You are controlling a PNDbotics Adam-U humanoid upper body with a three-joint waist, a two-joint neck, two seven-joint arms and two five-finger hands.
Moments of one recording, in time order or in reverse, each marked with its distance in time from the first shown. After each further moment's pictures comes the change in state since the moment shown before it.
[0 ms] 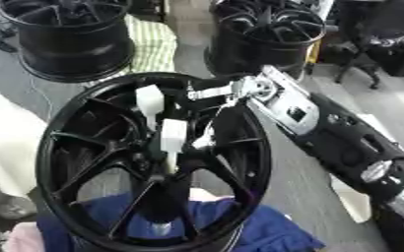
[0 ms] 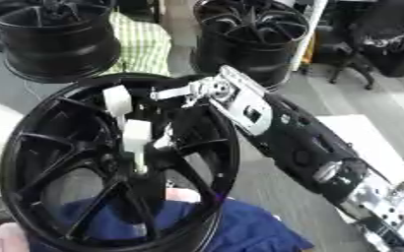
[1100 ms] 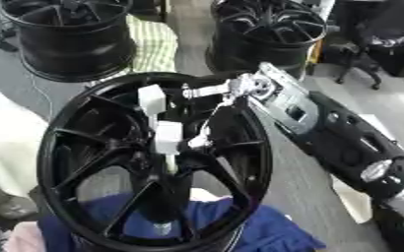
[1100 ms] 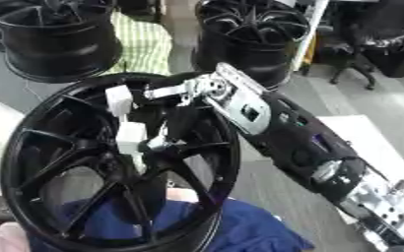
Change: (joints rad) left arm 0.000 0.000 0.000 0.000 0.000 0.002 -0.002; right arm -0.003 0.001 0.006 -0.029 0.002 0.010 0.012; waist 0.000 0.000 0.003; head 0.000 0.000
